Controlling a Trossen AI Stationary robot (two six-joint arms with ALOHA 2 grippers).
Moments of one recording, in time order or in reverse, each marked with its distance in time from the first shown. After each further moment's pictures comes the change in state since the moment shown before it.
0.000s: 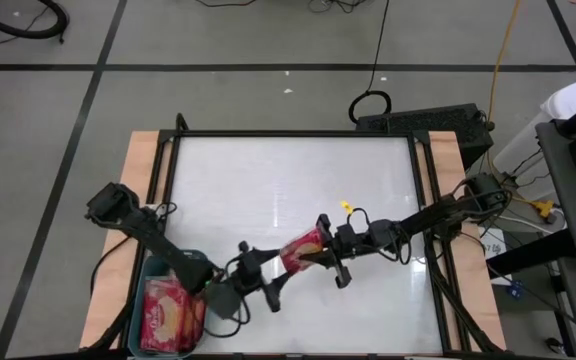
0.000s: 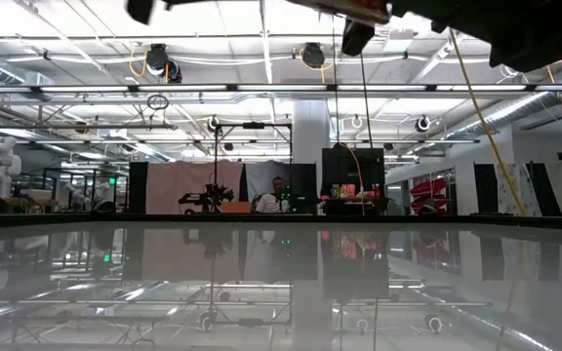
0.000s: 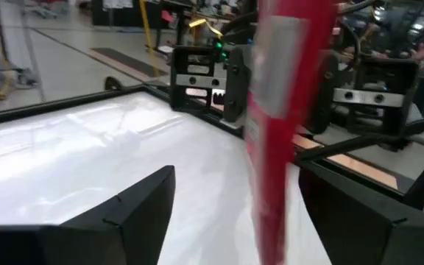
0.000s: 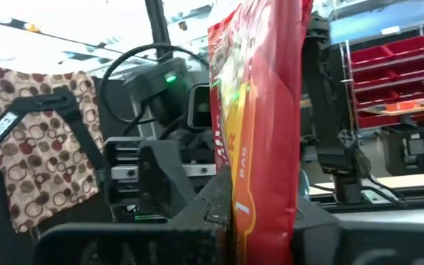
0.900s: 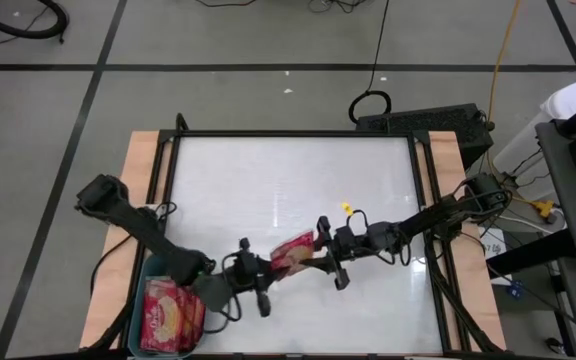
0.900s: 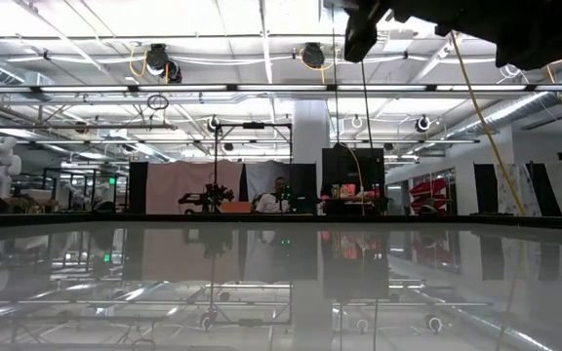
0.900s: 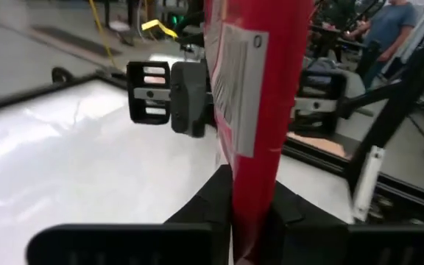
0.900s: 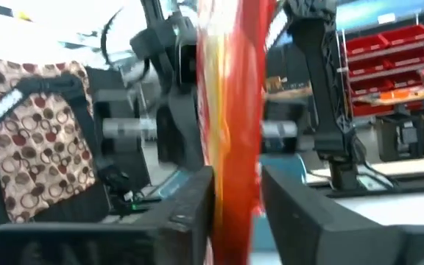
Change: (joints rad) left arm 0.007 -0.106 -0.002 -0.089 0.202 0.042; right arm 0.007 -0.002 0.000 -0.057 0.034 0.001
